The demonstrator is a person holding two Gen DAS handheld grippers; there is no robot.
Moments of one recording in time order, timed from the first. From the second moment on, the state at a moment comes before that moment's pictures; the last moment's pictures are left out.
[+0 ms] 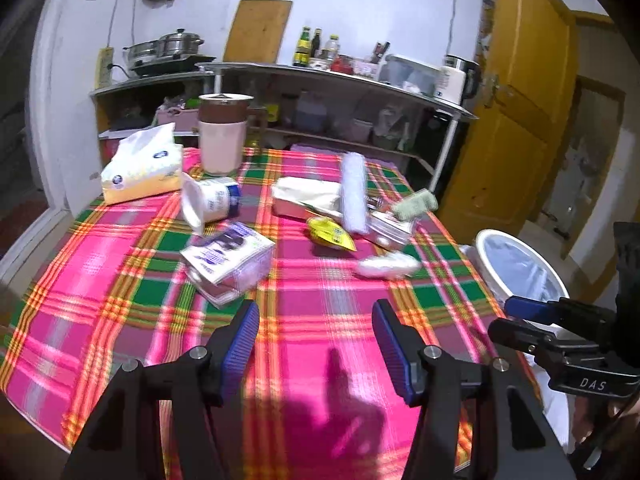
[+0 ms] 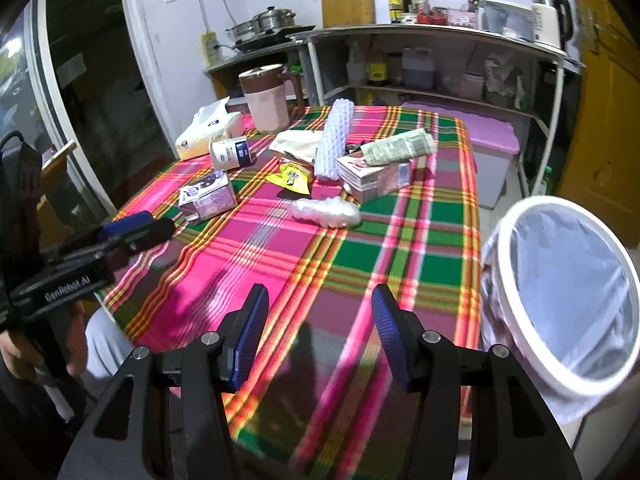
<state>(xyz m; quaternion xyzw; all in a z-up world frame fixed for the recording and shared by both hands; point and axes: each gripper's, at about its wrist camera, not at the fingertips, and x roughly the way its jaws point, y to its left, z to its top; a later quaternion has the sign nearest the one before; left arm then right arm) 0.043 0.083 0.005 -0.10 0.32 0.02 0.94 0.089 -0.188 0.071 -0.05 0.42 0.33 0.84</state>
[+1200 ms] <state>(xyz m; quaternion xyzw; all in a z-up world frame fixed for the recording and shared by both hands) 0.126 0.146 -0.032 -0.07 0.37 -0.08 0.92 0.177 -0.104 0.020 -0.16 0.45 0.42 0.77</state>
